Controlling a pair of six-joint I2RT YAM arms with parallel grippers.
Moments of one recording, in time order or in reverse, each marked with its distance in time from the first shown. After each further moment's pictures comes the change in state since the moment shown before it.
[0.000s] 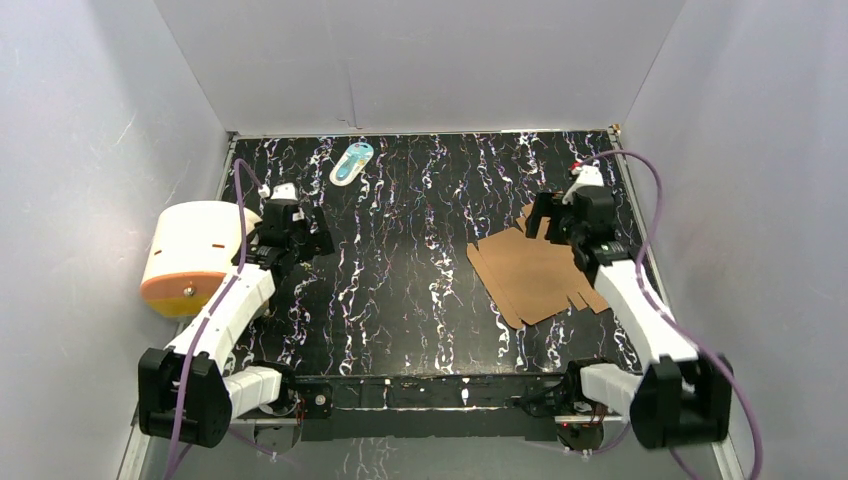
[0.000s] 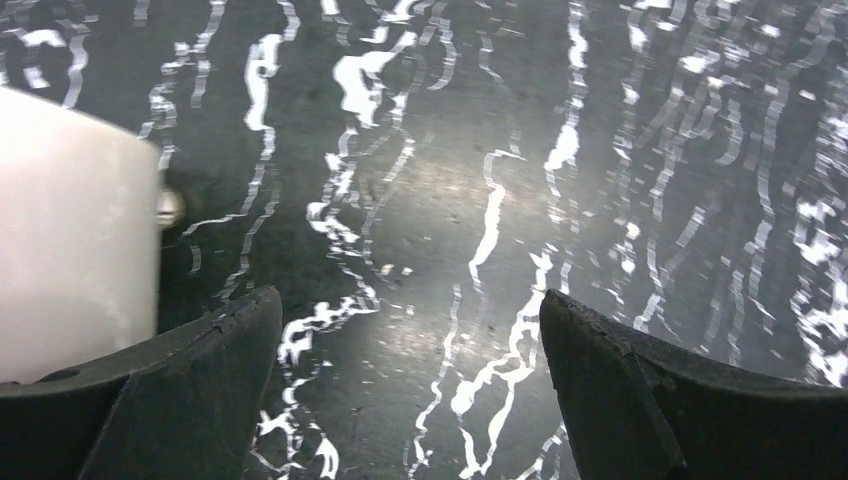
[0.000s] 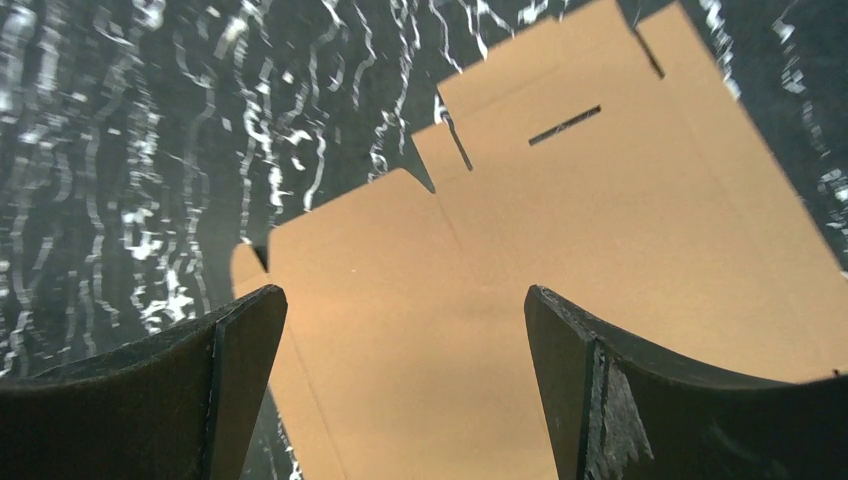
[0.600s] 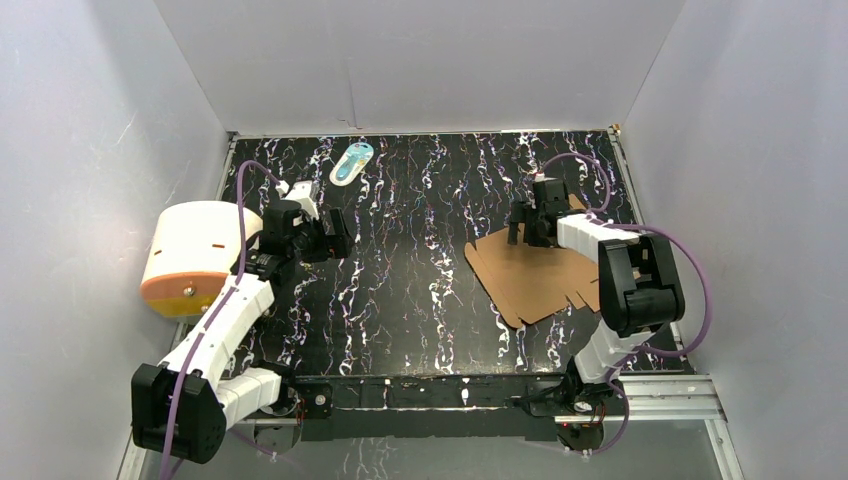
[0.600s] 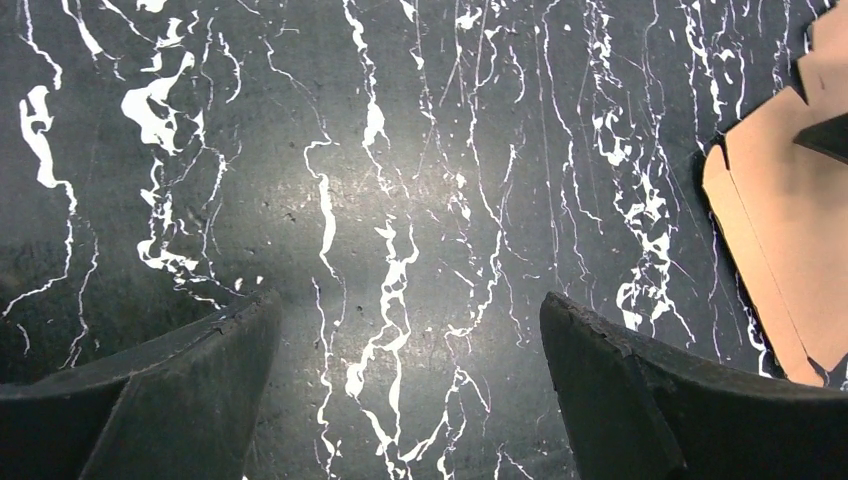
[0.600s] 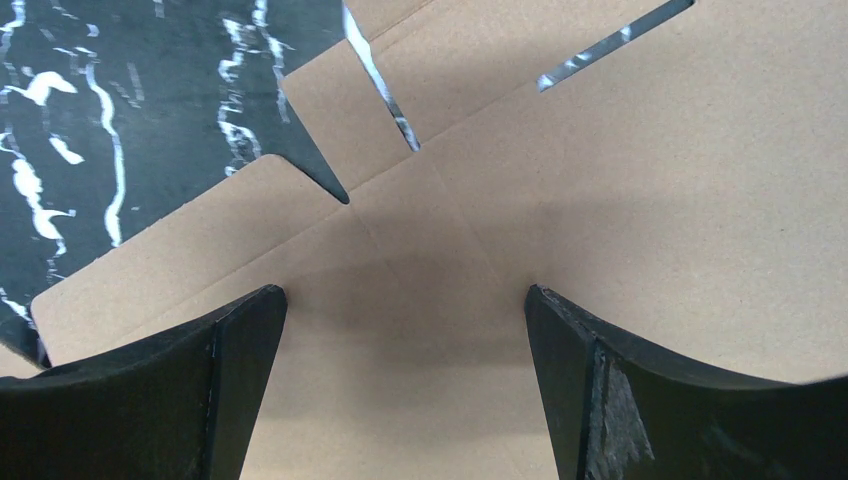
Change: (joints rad) left arm -0.047 -0.085 -0.029 0.083 0.324 0.043; right arm 0.046 0.682 0.192 0.013 0.117 0.014
